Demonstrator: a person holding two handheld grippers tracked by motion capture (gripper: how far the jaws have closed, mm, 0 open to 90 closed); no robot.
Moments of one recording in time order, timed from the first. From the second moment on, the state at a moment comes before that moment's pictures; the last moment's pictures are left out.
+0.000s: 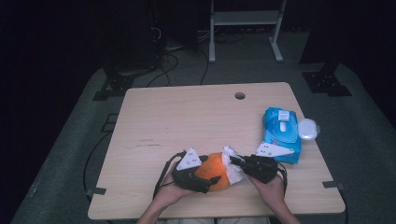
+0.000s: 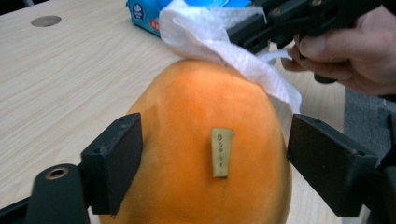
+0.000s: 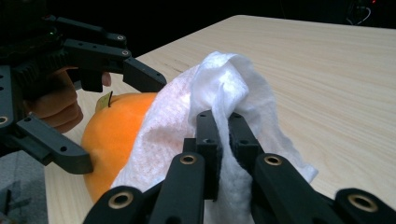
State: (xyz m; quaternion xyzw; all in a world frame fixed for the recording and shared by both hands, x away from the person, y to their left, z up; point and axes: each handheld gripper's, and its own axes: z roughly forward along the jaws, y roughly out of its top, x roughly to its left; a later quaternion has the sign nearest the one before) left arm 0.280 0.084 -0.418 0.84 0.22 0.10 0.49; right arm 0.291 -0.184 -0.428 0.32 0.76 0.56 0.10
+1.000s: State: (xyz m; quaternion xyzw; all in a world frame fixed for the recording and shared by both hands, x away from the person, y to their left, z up) left arm 0.283 0.092 -0.422 0.82 0.23 0.11 0.51; right arm 0.282 -0.175 -0.418 0.30 0.76 0.57 0.09
